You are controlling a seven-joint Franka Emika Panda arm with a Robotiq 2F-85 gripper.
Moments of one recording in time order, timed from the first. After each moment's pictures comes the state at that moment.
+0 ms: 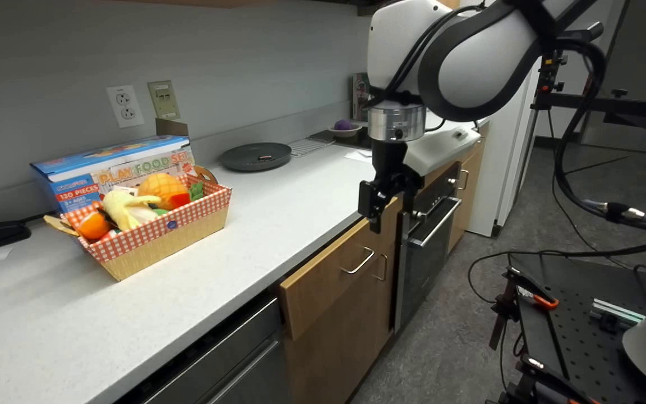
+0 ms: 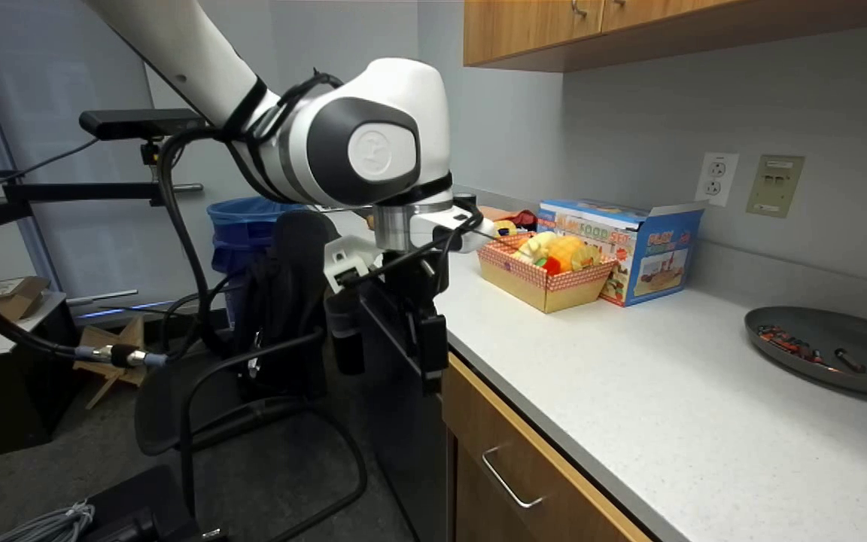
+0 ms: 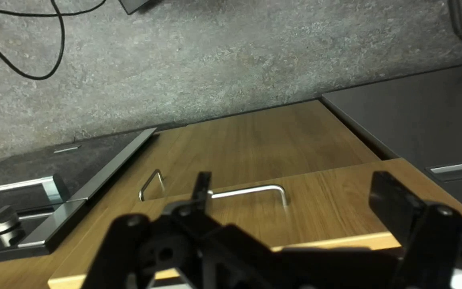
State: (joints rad) arm -0.05 -0.09 0.02 -2.50 -0.09 2.41 0.53
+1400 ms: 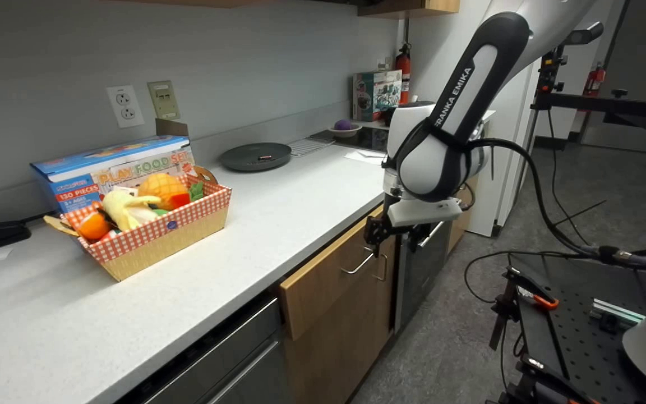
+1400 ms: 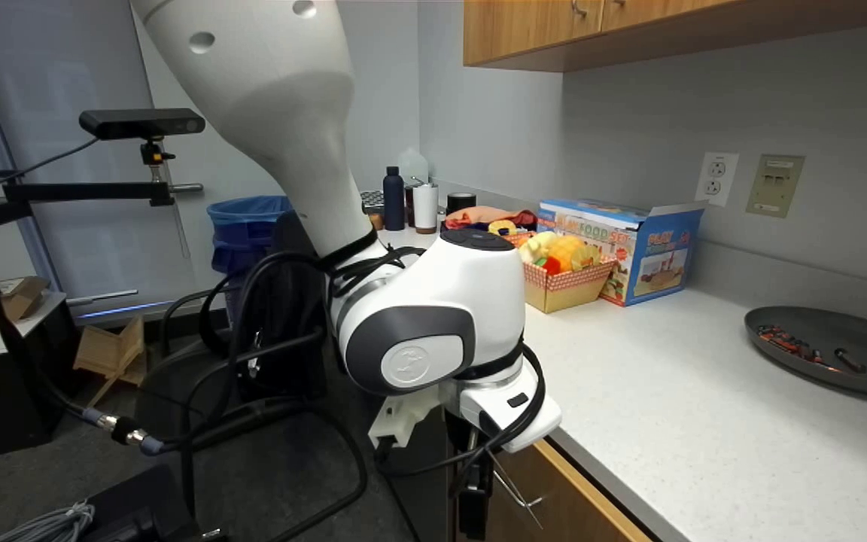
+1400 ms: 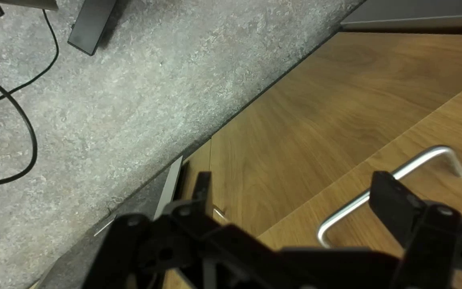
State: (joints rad) arm -0.07 0.30 -0.15 -2.51 0.18 2.87 0.59
